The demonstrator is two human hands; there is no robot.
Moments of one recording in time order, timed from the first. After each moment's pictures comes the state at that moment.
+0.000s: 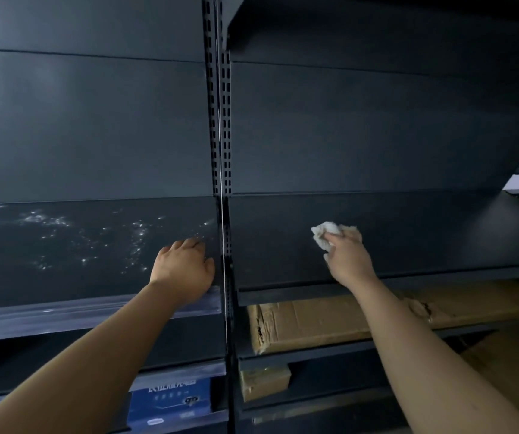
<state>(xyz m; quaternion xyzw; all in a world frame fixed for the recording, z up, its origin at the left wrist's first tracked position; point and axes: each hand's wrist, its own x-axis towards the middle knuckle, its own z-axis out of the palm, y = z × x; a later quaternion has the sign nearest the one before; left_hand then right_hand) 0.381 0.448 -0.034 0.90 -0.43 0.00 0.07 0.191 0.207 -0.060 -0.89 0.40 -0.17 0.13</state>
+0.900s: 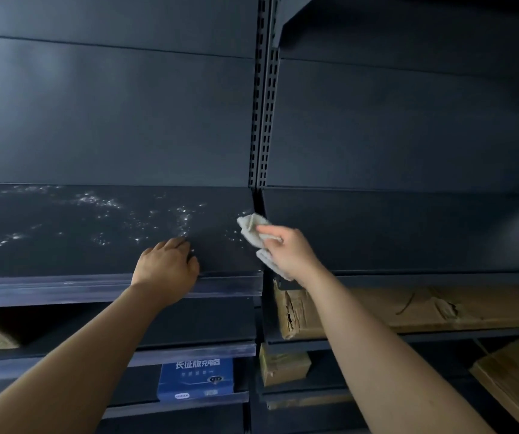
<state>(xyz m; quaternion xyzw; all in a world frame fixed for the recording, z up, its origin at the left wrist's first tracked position) 0.415 0.541 -0.038 0.92 -0.37 0.01 0.10 0.288 0.350 -0.033 -0.87 0.25 -0.16 0.39</state>
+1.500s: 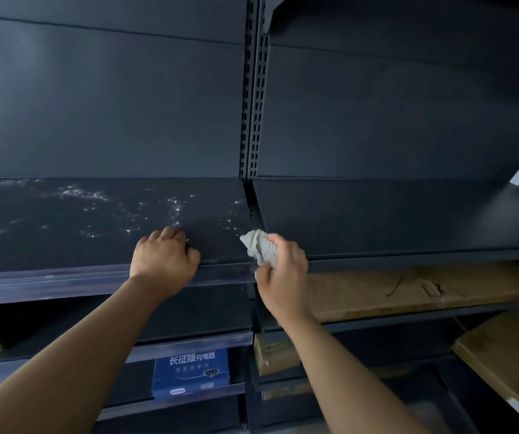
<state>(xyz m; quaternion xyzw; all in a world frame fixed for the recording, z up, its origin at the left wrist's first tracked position) 0.422 0.538 -0.053 0.92 -0.38 0.05 0.09 0.254 0.405 -0.094 -0.86 0.28 -0.39 0.19</state>
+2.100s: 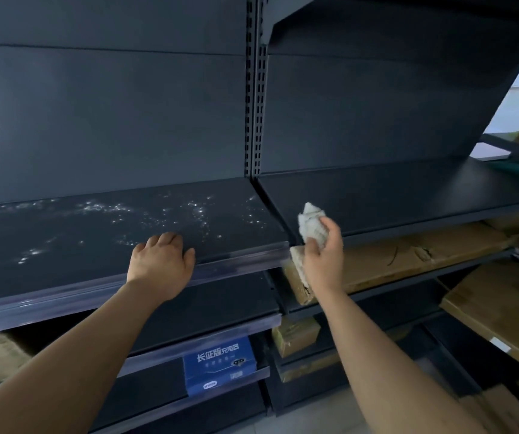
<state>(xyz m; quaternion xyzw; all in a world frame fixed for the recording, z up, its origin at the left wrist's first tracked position) 0.468 0.614 -0.040 0.89 -0.44 0.03 0.05 0.254 0.444 -0.065 -0.65 0.43 -0.48 0.40</state>
